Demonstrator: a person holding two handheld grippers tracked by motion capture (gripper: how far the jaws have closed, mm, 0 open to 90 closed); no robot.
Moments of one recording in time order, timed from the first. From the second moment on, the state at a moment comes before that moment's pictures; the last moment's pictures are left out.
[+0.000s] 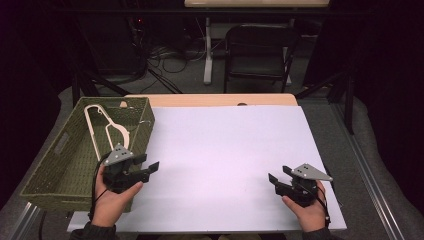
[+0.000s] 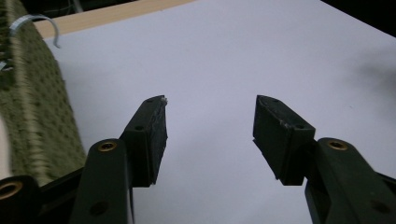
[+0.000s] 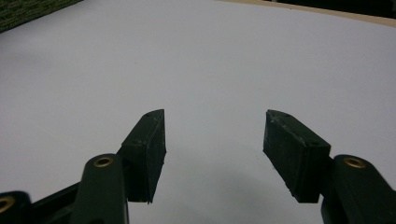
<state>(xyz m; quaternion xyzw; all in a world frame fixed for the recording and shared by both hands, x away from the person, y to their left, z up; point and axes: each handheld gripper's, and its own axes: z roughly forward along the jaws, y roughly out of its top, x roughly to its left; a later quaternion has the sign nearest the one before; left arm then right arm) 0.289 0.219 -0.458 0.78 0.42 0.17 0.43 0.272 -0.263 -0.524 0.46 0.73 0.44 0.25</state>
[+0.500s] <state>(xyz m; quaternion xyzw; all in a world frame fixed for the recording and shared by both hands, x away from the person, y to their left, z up) 0.272 0.183 -0.512 0.80 0.39 0.16 0.42 0.274 -0.260 -0.528 0.46 0.73 0.43 0.25</state>
